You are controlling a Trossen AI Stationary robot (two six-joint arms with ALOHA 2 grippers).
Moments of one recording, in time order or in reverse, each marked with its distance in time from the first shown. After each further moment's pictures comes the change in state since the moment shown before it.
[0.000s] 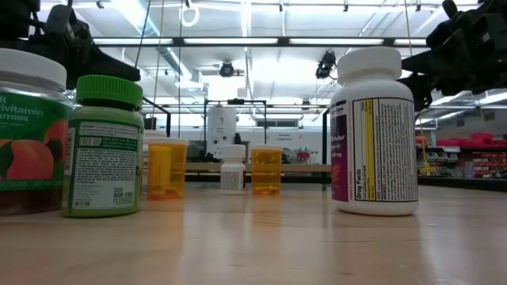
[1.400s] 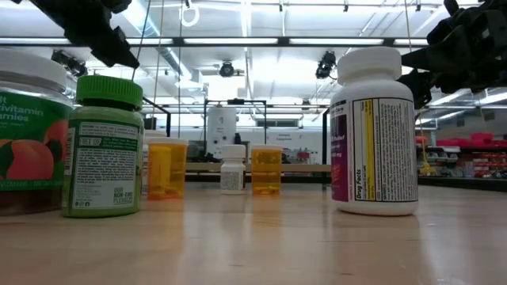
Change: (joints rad) left arm 0.025 0.560 0.650 -0.744 0.319 0.203; right arm 0.000 0.000 0.000 0.027 0.000 0.000
